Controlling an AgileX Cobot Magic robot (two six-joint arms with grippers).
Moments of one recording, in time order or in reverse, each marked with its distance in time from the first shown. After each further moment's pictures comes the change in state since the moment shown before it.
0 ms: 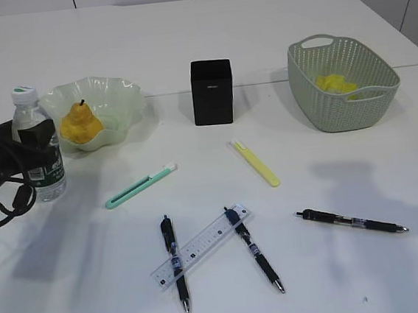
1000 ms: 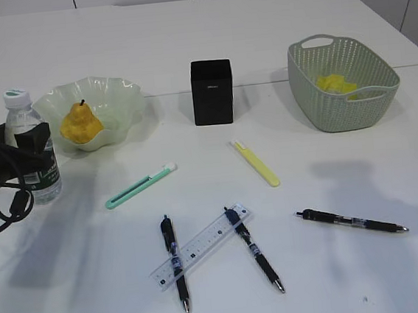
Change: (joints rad) left arm 0.000 0.000 0.035 -0.037 -0.039 0.028; right arm 0.000 -0.001 0.000 0.000 -0.008 0.000
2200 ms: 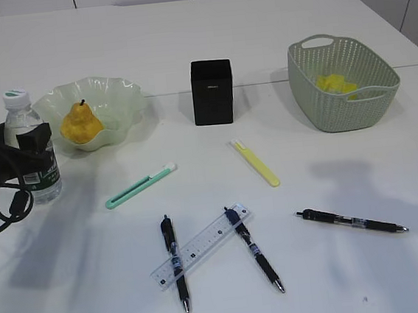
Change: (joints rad) left arm 0.000 0.000 0.002 -0.002 -0.003 0.002; right arm 0.000 -0.046 0.000 -0.014 0.004 0.000
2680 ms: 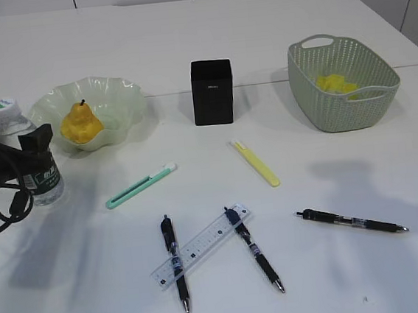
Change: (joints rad) left arm 0.000 0.000 0.000 0.000 0.002 0.000; right arm 0.000 0.000 0.000 -0.001 0.000 0.000
